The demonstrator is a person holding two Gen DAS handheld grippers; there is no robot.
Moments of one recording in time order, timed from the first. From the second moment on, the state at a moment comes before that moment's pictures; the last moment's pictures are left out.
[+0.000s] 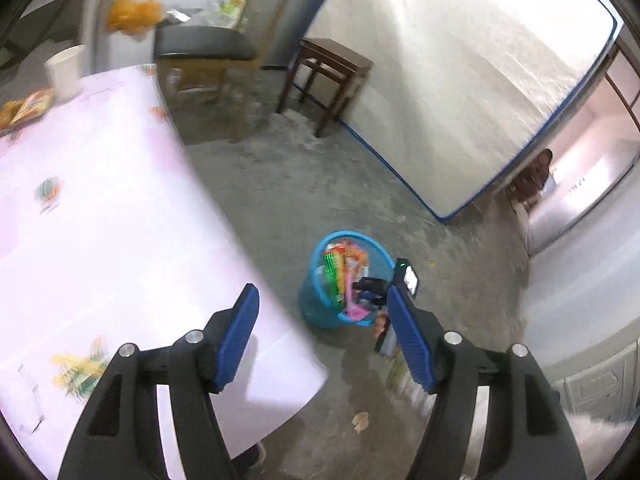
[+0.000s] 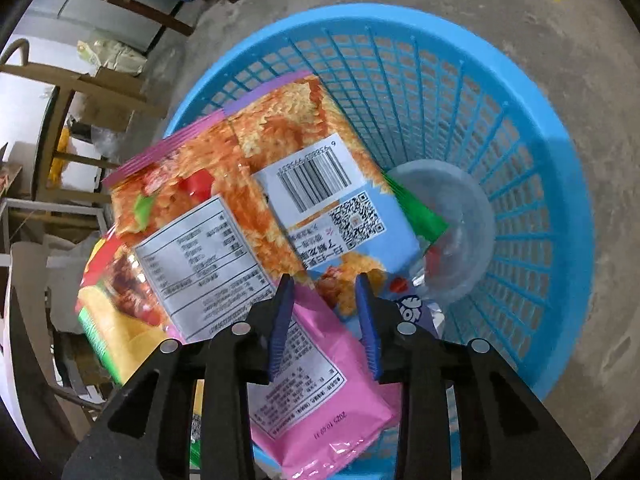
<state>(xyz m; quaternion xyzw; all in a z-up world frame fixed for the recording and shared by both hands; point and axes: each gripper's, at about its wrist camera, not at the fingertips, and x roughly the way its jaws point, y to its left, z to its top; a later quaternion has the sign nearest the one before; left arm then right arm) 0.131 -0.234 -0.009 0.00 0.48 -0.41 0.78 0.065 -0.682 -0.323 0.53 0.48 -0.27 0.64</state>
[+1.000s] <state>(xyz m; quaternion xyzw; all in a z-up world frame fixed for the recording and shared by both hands) 0.081 -0.112 0.016 0.01 0.38 -0.34 0.86 0.011 -0.643 -0.173 0.42 0.38 -0.31 0.76</state>
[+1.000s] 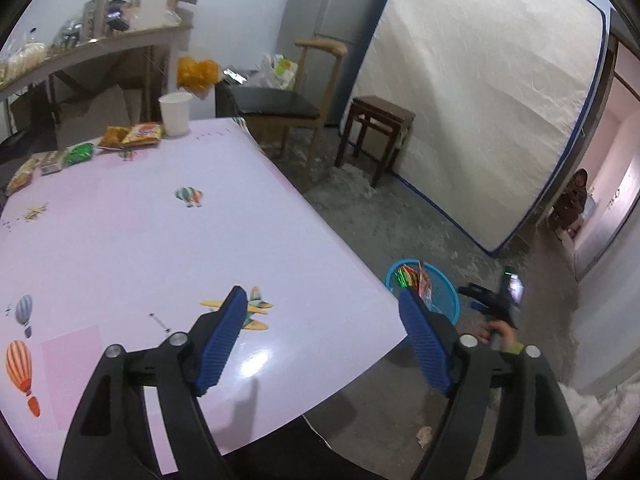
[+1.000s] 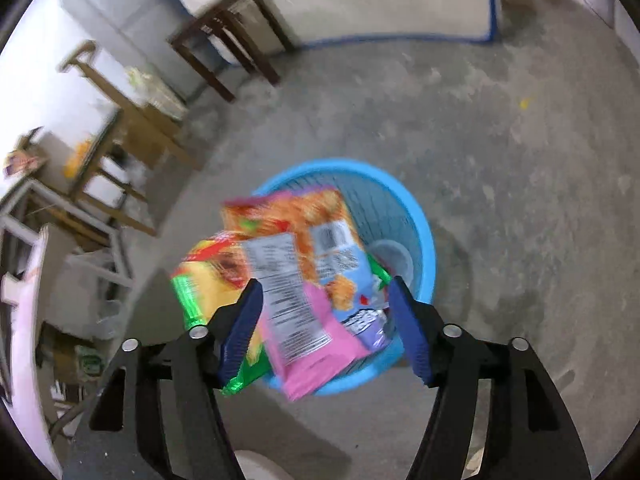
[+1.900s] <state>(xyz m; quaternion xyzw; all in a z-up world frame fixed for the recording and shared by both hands) 0.031 -0.071 0.018 -0.01 0.37 -0.10 0.92 0.000 -0.343 0.081 0.06 0.34 -0.20 0.92</state>
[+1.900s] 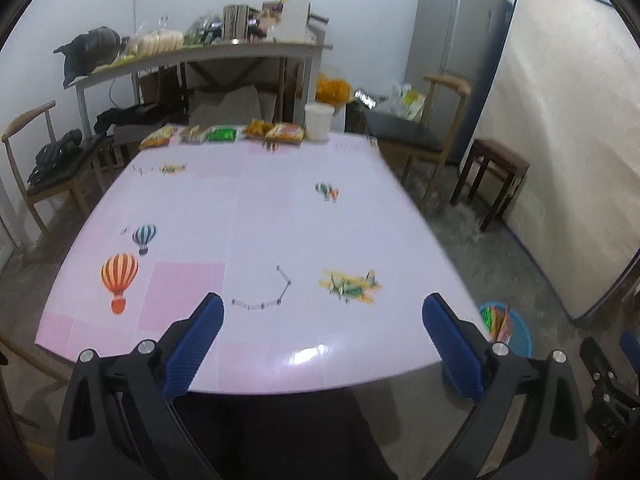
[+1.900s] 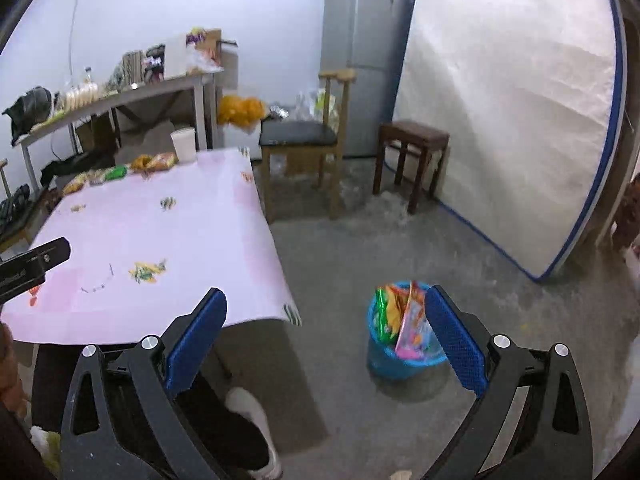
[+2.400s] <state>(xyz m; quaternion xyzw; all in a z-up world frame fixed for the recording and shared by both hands) 0.030 -0.078 -0.006 0.02 0.43 -0.08 0.90 0.003 -0.331 0.071 0.05 0.39 -0.19 0.90</state>
